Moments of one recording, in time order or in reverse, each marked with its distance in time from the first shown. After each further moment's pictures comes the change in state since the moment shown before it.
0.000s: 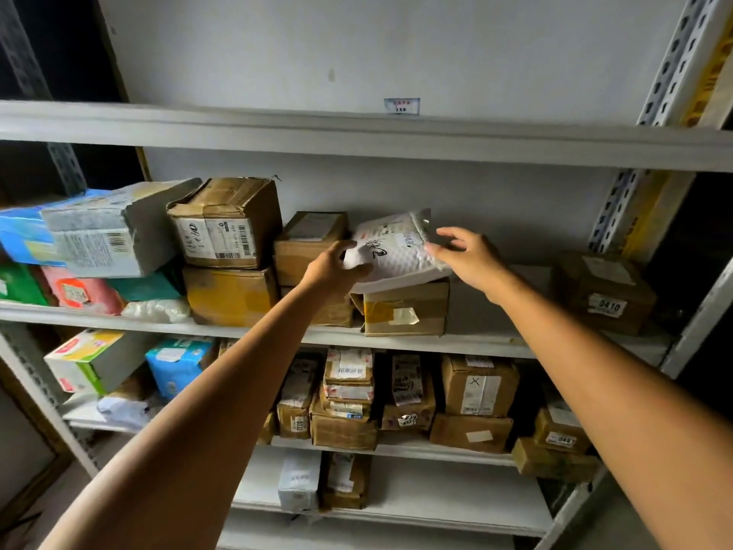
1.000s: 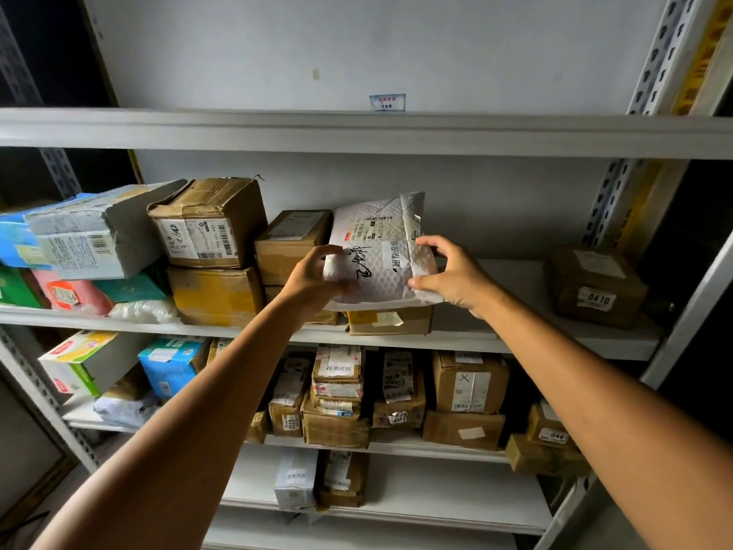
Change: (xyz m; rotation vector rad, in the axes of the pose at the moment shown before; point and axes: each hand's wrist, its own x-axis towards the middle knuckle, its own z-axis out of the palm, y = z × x) left_hand -0.031 0.003 0.012 -0.367 -0.042 0.039; right_hand -0.022 0.024 -0.002 0.150 -0.130 -0.074
